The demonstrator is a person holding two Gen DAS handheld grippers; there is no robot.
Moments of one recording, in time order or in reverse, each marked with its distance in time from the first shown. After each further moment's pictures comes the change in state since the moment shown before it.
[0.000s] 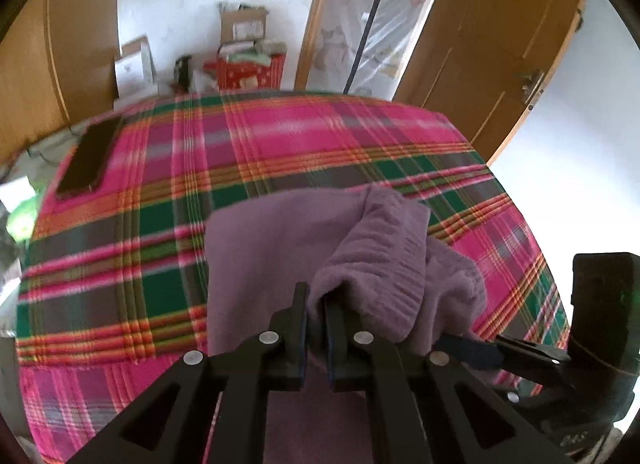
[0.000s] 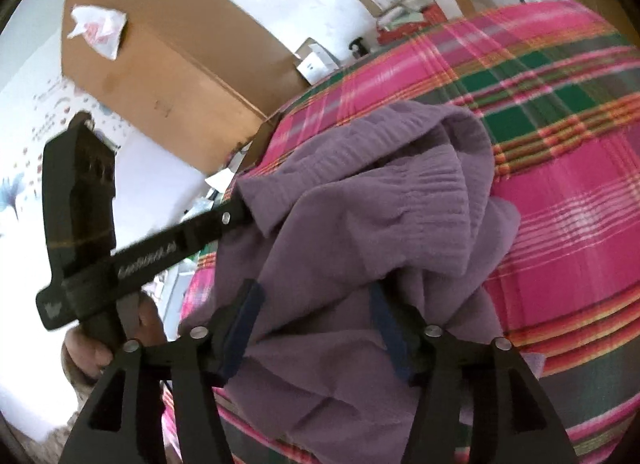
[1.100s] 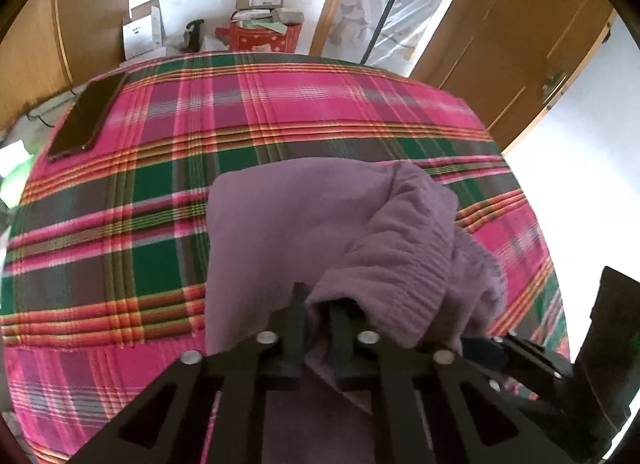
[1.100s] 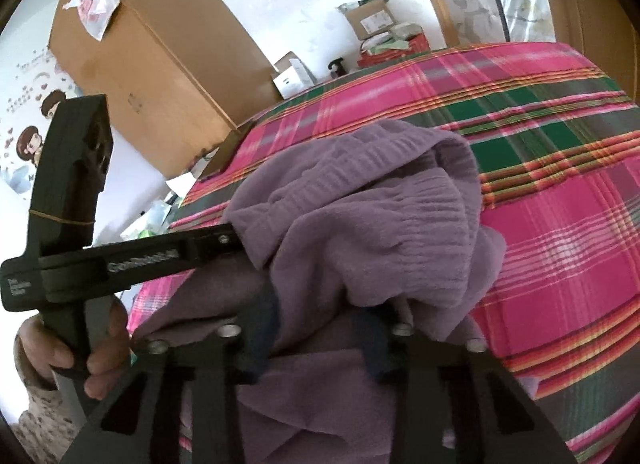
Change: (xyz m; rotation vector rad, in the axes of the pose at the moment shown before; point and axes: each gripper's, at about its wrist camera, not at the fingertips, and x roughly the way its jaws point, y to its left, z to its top) left arm 0.014 0.008 0.004 -0.051 0.050 -0.018; right arm 0.016 0.006 -0.002 -0.107 -0.070 -0.165
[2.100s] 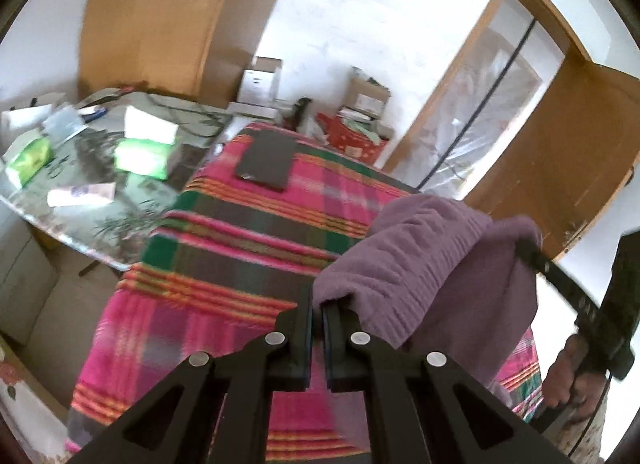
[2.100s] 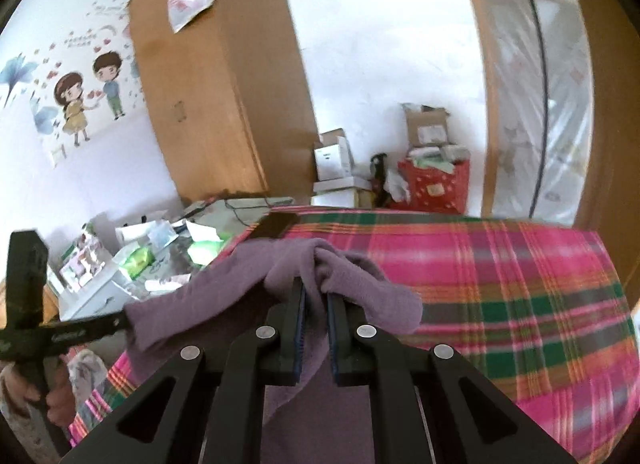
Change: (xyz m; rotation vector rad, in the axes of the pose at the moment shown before) left arm -0.136 0.139 -0.061 -0.351 -0.368 0.082; right arm -0.023 0.108 0.090 -0.399 -0.247 -0.044
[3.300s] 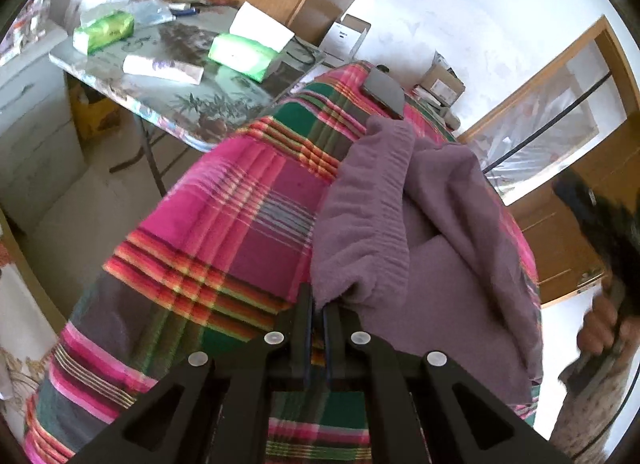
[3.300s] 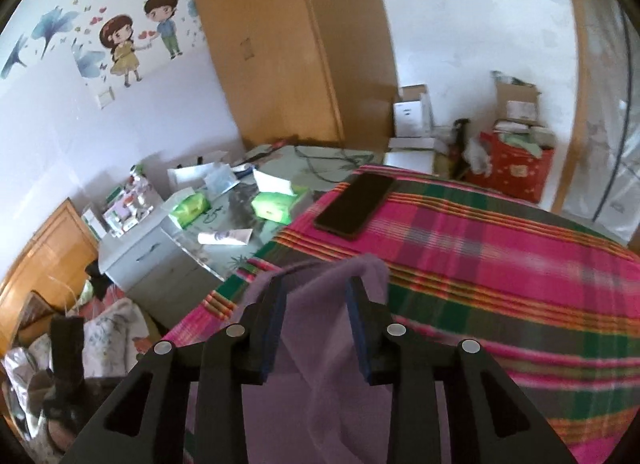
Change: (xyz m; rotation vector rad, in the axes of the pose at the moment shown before) left arm 0.005 0.088 -0.084 -0.279 0.132 0.040; right arm 0.056 0.054 0.005 -0.075 0.199 0.198
